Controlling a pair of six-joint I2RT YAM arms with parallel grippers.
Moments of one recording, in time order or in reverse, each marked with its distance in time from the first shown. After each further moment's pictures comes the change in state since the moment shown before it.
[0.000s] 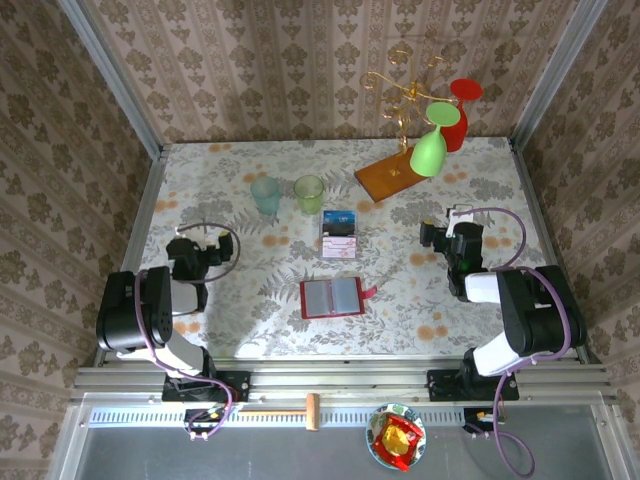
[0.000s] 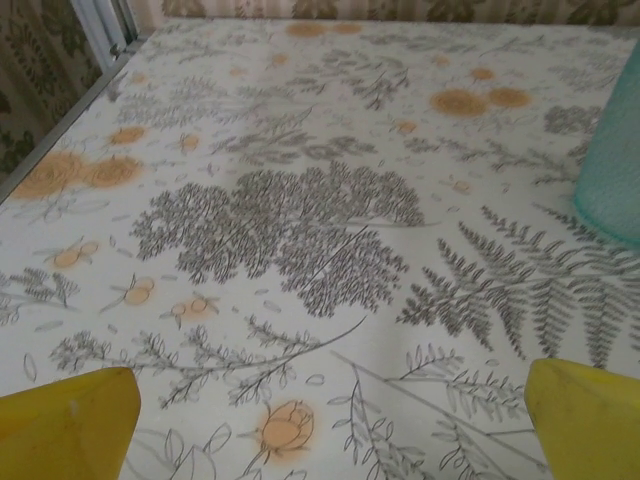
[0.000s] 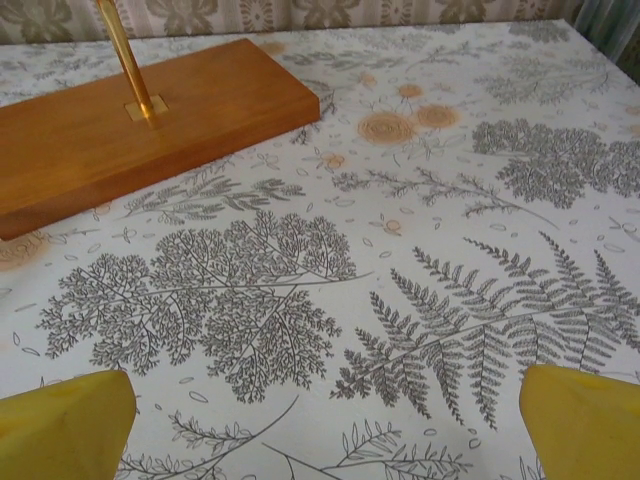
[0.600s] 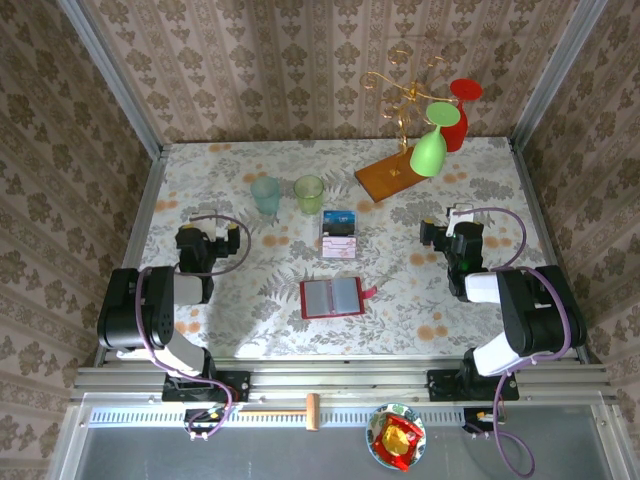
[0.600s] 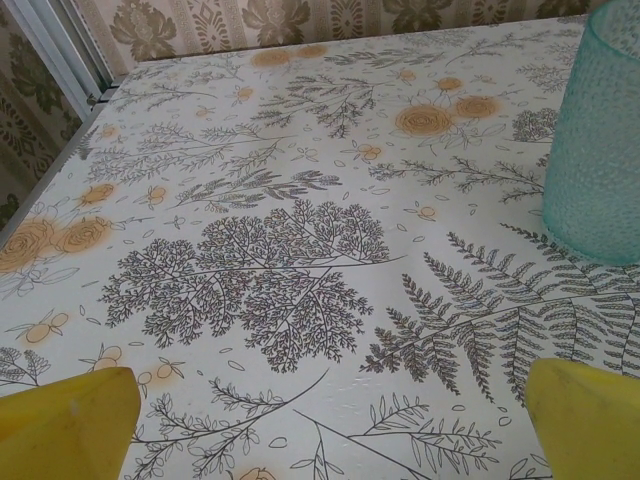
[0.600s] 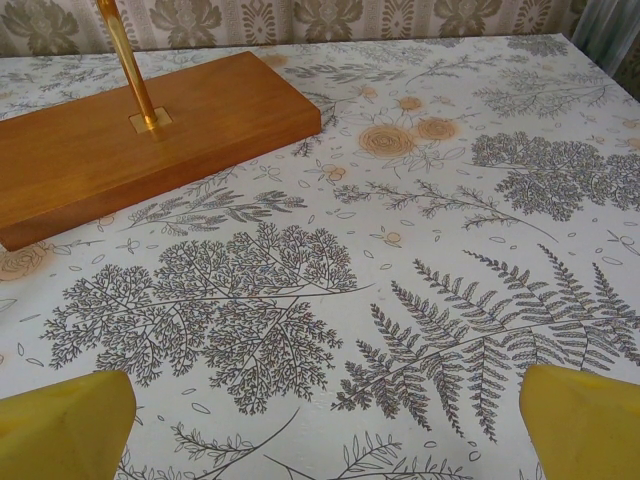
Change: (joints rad) left arm -0.088 0.000 0.079 -0.083 -0.079 0.079; right arm 0.000 0.000 0.000 0.014 0.000 -0.003
